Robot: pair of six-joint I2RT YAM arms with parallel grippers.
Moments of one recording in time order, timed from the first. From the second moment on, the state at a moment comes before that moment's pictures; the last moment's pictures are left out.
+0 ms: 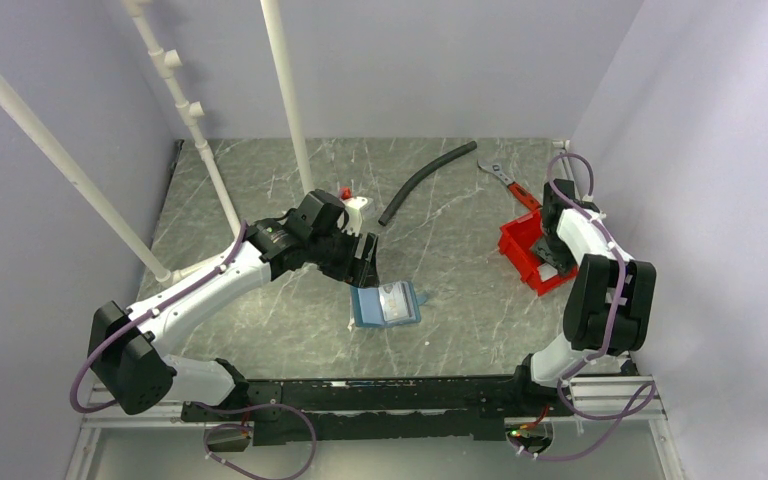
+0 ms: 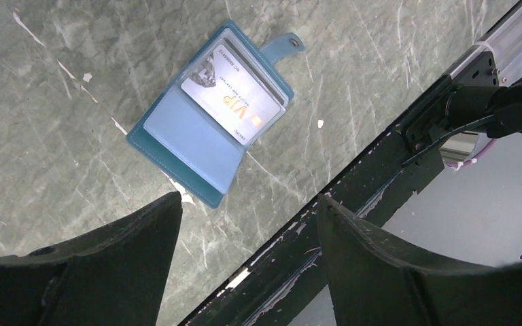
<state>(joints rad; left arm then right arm) -0.74 1.33 1.16 -0.66 0.26 -0.36 -0.17 1.59 1.07 -0.79 0.45 0.67</state>
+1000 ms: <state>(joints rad) -0.74 1.33 1.15 -0.66 0.26 -0.35 -0.17 1.59 1.10 -0.84 0.44 0.64</state>
